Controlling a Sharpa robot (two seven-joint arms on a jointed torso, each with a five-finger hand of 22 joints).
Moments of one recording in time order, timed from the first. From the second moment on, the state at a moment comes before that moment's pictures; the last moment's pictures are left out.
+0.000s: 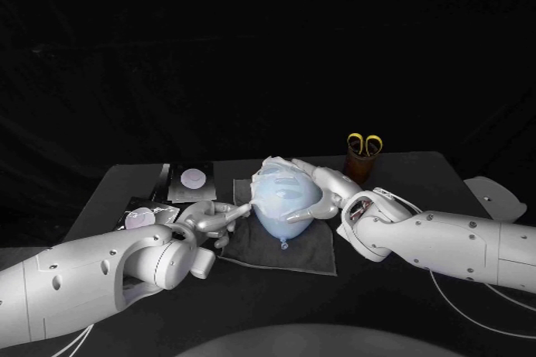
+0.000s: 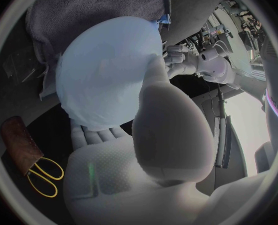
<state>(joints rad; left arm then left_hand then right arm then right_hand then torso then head) 0.99 -0.86 -0.11 1.64 -0.14 -0.48 0.06 1.51 0.02 -0.23 0.27 0.05 0.94 0.12 0.36 0.35 1.21 0.04 1.01 0.66 1.47 -0.02 1.54 1.31 0.12 1.28 0.07 1.30 1.05 1.08 -0.74 -0.19 1.50 -1.25 -0.61 -0.13 1.42 -0.29 -0.21 0.30 0.08 0.27 0.14 0.03 0.11 0.36 0.28 0.04 0.04 0.24 0.28 0.07 0.10 0.09 0.22 0.30 0.04 0.22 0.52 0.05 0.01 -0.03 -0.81</state>
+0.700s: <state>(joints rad) 0.98 -0.81 -0.11 1.64 -0.01 -0.57 0.15 1.53 0.02 -0.28 0.29 0.05 0.92 0.13 0.32 0.33 1.21 0.05 1.03 0.69 1.47 -0.02 1.54 1.31 0.12 1.28 0.07 1.30 1.05 1.08 -0.74 -0.19 1.50 -1.25 -0.61 -0.13 1.42 -0.29 -0.21 0.30 0.08 0.27 0.14 0.03 0.11 0.36 0.28 0.03 0.04 0.24 0.28 0.07 0.10 0.09 0.22 0.30 0.04 0.22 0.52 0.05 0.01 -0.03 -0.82</state>
